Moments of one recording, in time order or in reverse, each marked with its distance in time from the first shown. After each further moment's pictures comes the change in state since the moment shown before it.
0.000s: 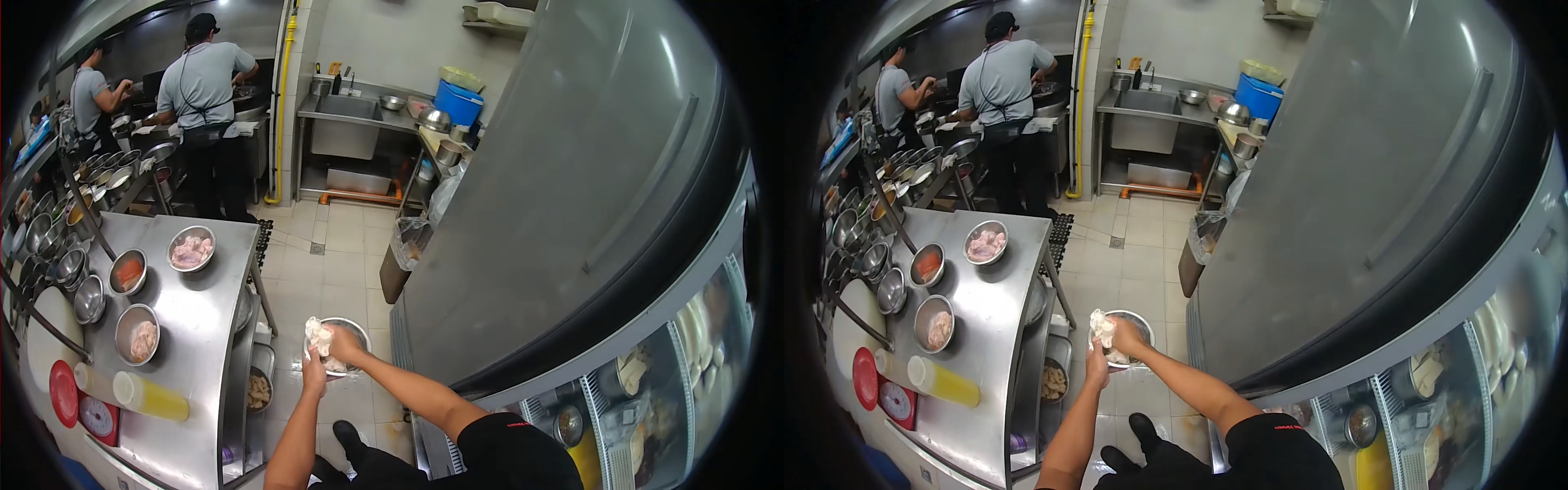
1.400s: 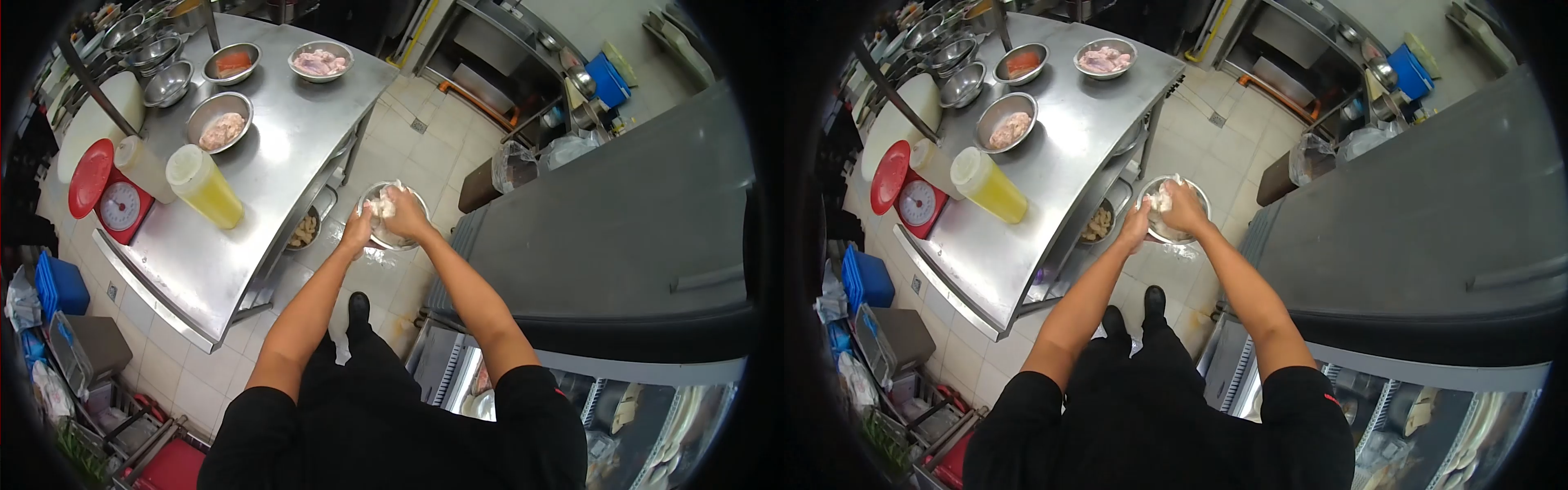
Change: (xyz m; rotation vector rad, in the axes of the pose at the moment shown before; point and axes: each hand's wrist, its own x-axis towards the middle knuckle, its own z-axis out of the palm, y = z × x) left_hand -0.039 0.040 -0.074 -0.006 0.088 0.022; right_hand 0.009 -0.052 0.053 -0.276 -0.347 -0.154
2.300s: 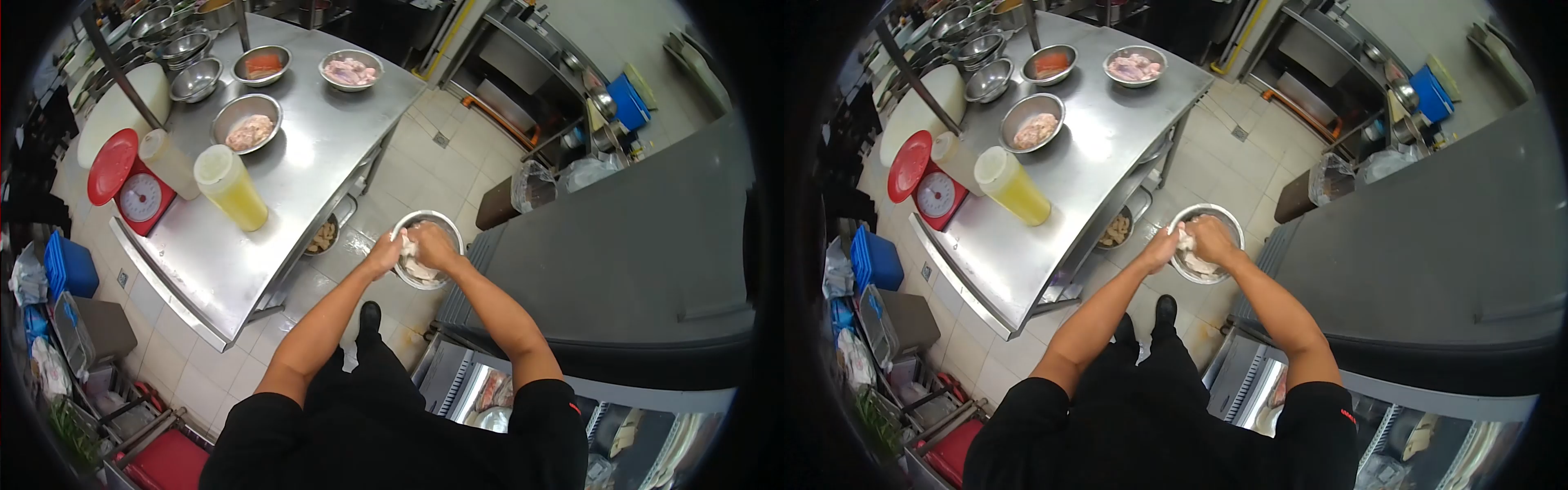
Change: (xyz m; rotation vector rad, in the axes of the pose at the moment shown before) left_hand -0.007 -0.021 -0.002 0.137 -0.175 0.107; right_hand -0.025 0.005 -0.005 -0.408 -0.195 -0.314
